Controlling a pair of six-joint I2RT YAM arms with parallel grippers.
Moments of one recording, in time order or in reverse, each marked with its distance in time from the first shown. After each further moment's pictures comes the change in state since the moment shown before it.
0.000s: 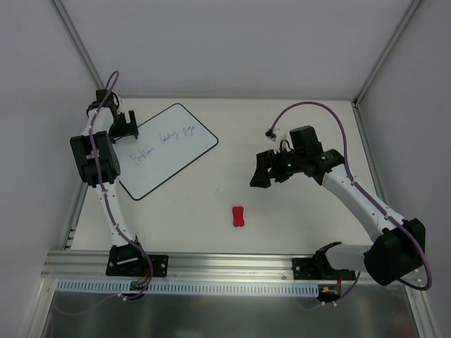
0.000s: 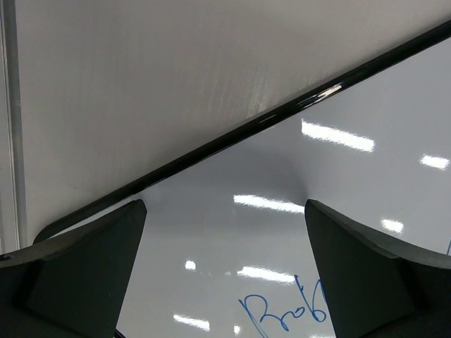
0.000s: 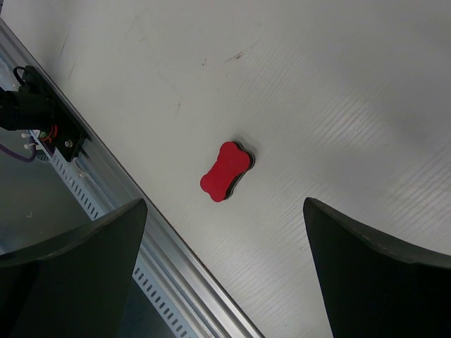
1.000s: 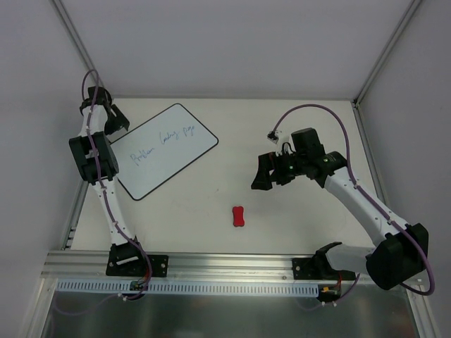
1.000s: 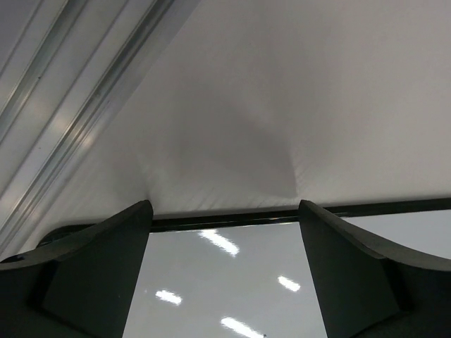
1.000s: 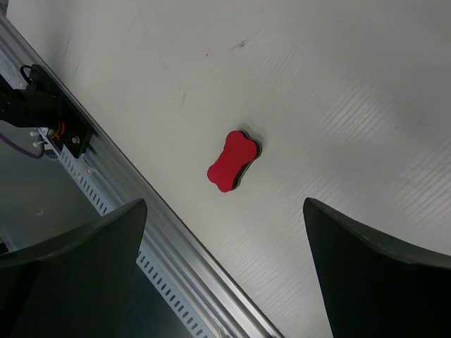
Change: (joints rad) left arm 0.049 0.122 0.201 -0.068 -0.135 -0.387; right arm 0.002 -0.034 -0.011 -0.031 0.002 0.031
